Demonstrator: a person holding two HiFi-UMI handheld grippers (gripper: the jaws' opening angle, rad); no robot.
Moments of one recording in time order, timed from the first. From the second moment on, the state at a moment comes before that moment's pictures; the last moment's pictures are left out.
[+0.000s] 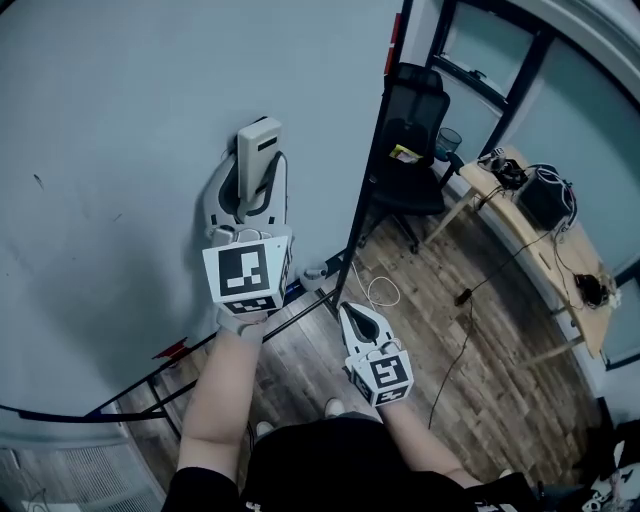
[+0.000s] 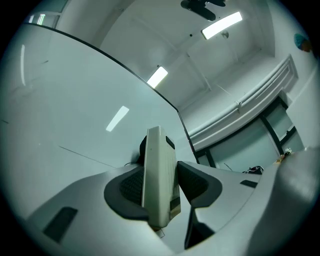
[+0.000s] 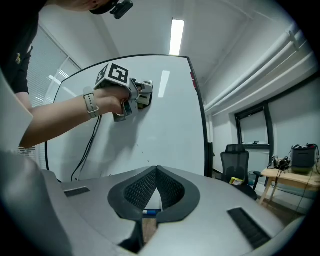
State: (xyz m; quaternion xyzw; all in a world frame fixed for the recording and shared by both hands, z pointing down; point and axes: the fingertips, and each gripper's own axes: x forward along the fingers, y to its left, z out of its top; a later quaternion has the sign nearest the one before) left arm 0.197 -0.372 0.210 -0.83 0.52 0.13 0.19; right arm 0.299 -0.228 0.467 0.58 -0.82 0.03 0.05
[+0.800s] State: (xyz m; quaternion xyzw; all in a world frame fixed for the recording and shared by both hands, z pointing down) left arm 0.166 -0.358 0.194 -0.81 0.53 0.11 0.21; right arm 0.285 -0.229 0.464 0.54 -0.84 0.03 0.06
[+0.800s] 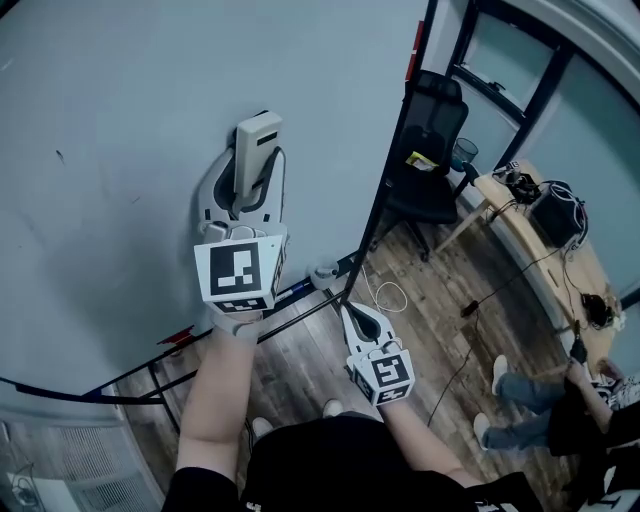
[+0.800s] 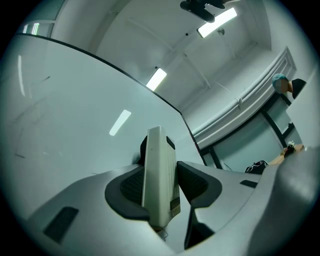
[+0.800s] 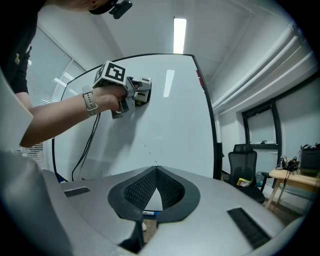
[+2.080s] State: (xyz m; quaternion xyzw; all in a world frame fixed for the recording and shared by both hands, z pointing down) left arm -0.069 -0.265 0.171 -0.75 0.61 0.14 0.22; right arm 0.074 -0.211 0.459 0.41 -0.91 0.02 0.06
